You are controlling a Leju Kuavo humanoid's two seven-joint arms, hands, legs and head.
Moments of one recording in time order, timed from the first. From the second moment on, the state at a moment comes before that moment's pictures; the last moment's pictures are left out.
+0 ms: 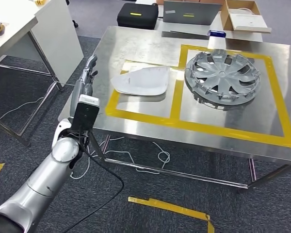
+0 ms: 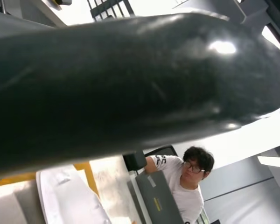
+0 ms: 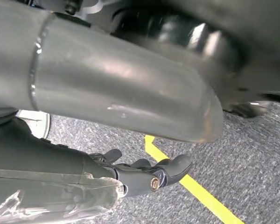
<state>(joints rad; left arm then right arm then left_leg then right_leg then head) -0.57 0.00 -0.51 -1.37 -0.09 0.46 -0.27 -0.06 -0.34 1.52 -0.88 -1.07 -0.65 -0.12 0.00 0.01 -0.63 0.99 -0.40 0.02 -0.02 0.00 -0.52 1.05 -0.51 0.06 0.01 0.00</state>
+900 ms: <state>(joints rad) -0.53 0.00 -0.54 -1.39 -0.08 0.44 -0.27 -0.05 -0.31 1.49 -0.81 -1.04 -0.59 -0.13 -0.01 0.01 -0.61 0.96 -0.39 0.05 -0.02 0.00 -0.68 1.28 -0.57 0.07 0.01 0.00</state>
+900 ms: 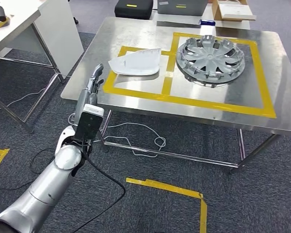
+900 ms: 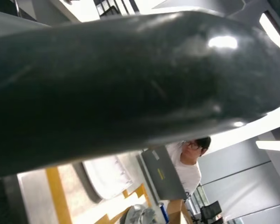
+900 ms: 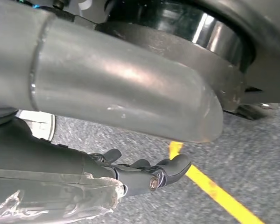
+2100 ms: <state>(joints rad) -0.47 0.00 -0.57 -1.44 -0.05 0.42 -0.27 -0.03 -0.28 1.44 -0.74 -1.02 -0.56 -0.13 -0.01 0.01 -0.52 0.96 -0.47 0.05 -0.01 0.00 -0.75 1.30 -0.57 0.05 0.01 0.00</state>
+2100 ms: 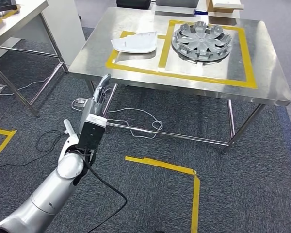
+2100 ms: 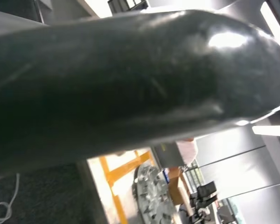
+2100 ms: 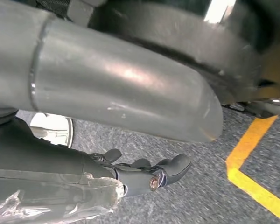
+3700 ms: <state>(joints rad) -0.08 0.01 -0.41 -0.94 -0.19 0.55 -0.26 0.02 -0.29 1.43 -0.83 -1.20 -0.67 -0.16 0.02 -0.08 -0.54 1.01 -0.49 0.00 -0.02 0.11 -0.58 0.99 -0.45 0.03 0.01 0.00</state>
